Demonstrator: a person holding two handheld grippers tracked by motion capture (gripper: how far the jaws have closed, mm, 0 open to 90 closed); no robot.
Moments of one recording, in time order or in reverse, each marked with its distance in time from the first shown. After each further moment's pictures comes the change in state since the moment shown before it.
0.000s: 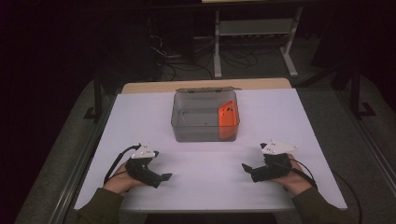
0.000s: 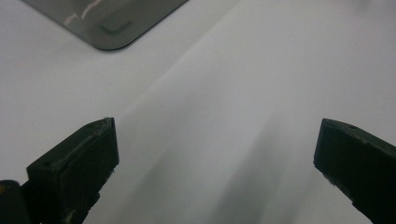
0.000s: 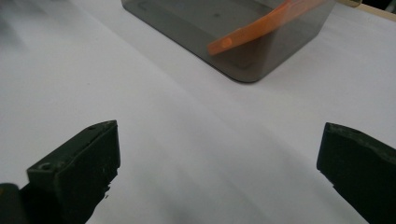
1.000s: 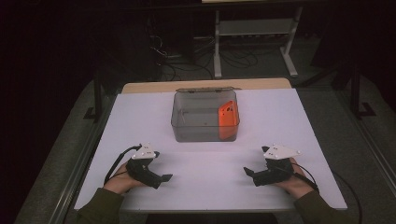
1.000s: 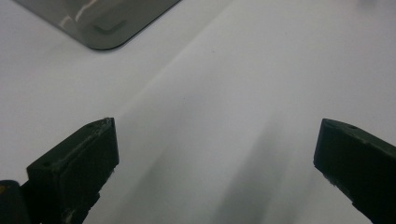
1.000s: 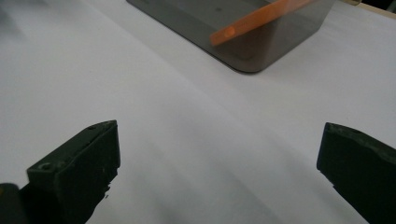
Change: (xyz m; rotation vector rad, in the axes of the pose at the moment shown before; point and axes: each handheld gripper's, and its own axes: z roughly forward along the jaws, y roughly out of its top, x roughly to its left) left arm -0.001 0.000 0.002 0.005 -0.012 0.012; right arm 0.002 -0.011 -0.002 -0.012 -0.004 -0.020
